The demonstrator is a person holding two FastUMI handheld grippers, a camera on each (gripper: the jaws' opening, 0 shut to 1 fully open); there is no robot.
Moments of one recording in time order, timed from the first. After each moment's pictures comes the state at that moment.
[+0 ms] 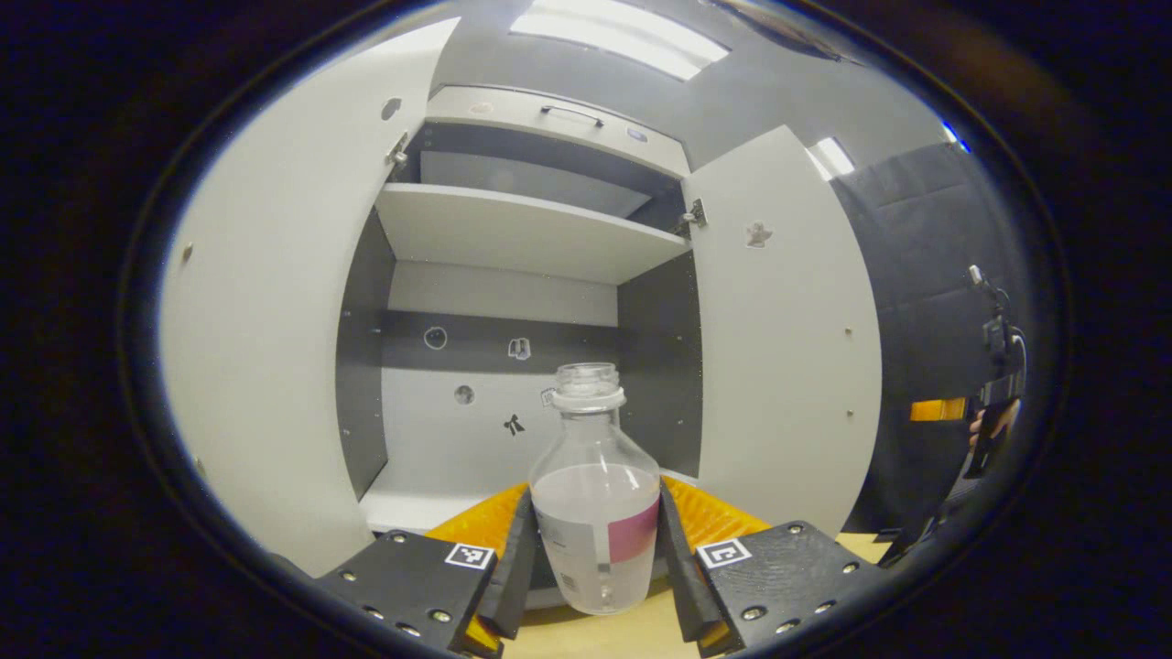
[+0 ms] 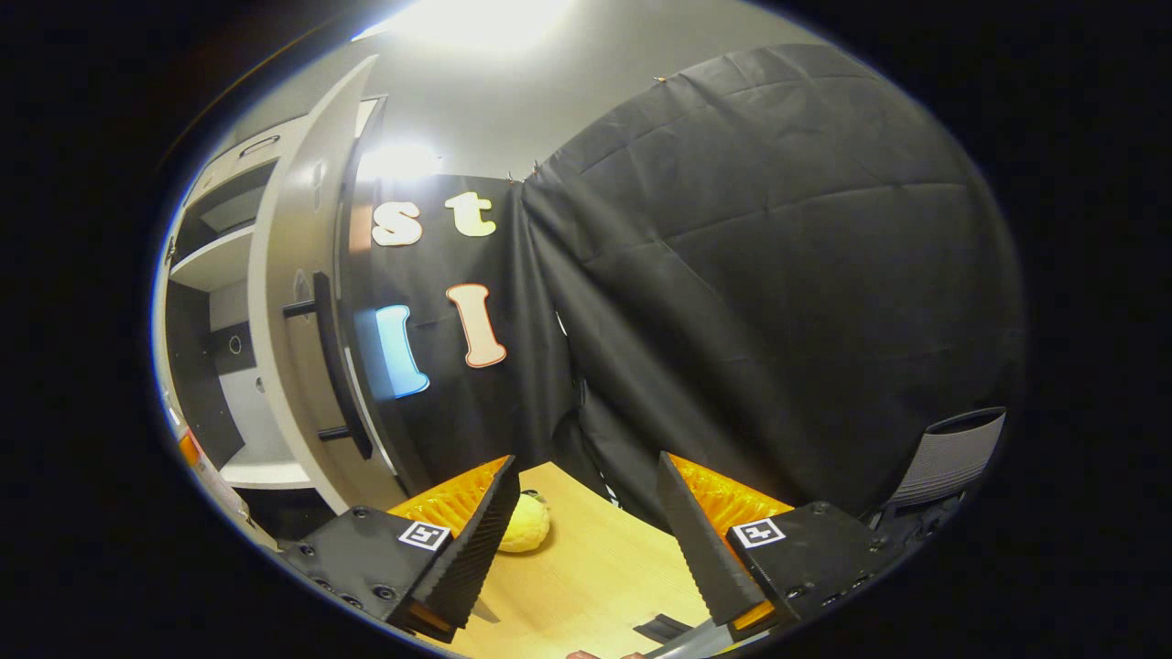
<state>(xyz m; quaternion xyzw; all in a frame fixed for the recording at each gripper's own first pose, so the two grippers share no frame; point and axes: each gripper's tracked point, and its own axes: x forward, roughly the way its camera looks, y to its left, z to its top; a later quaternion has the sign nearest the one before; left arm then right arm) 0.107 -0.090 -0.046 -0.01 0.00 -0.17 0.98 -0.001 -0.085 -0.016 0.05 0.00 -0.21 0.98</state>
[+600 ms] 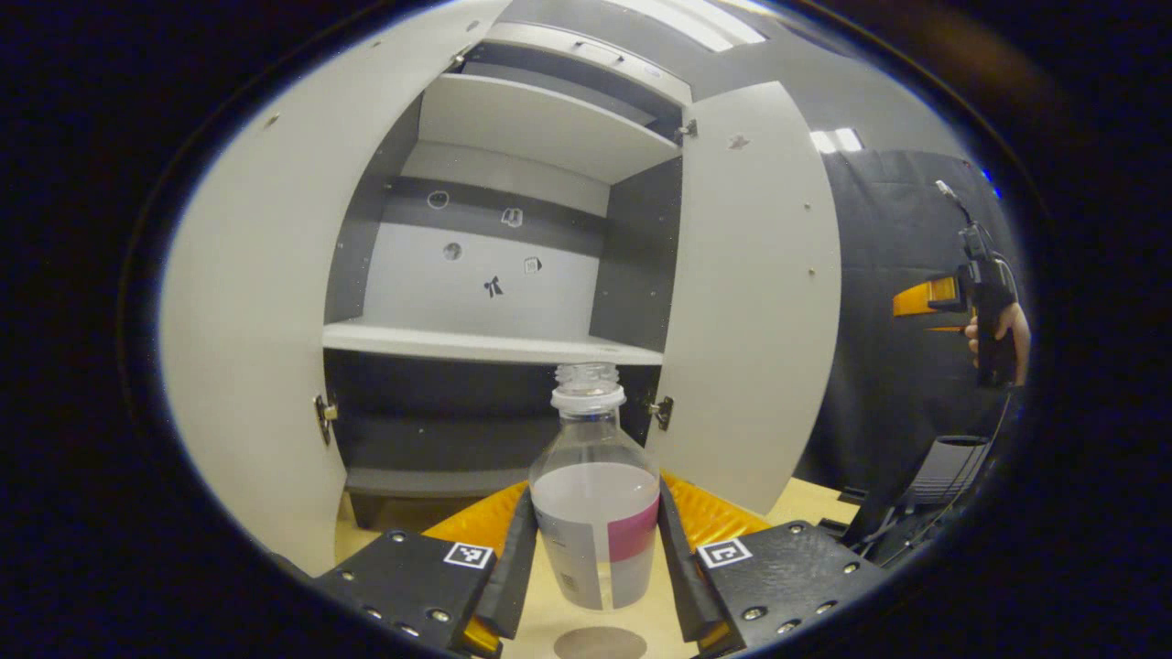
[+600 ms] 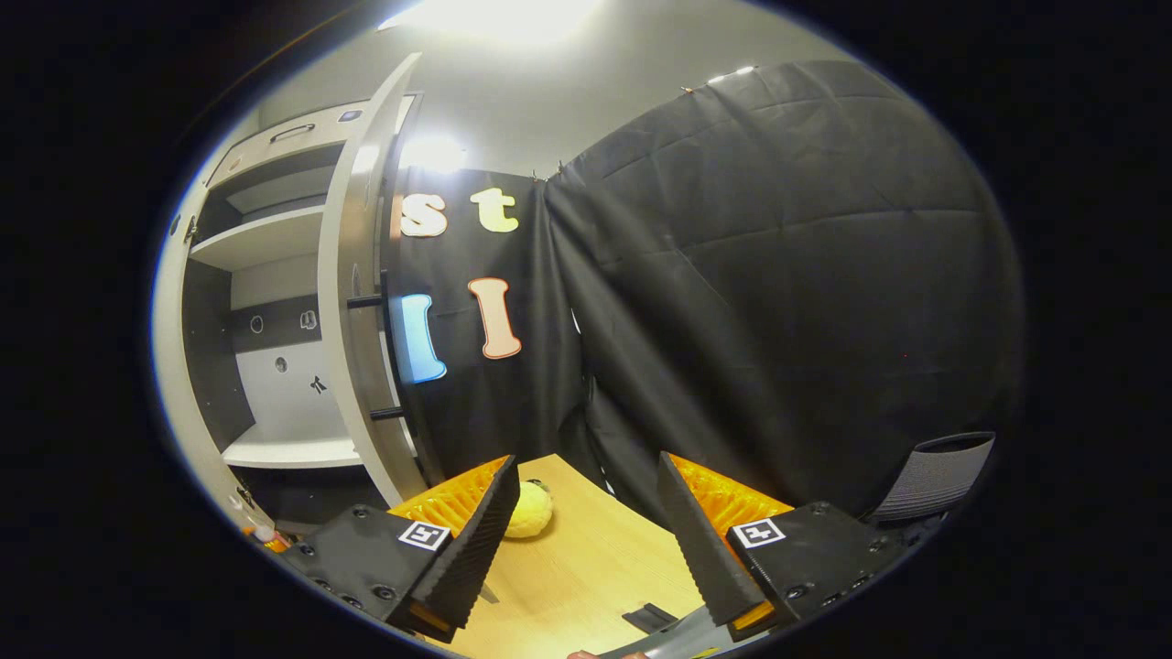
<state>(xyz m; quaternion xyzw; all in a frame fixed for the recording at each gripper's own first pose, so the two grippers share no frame) 0.037 -0.105 -0.224 -0.06 0.12 -0.21 0.97 -0.029 -0.064 -0.010 0.02 0.01 -0.20 0.98</state>
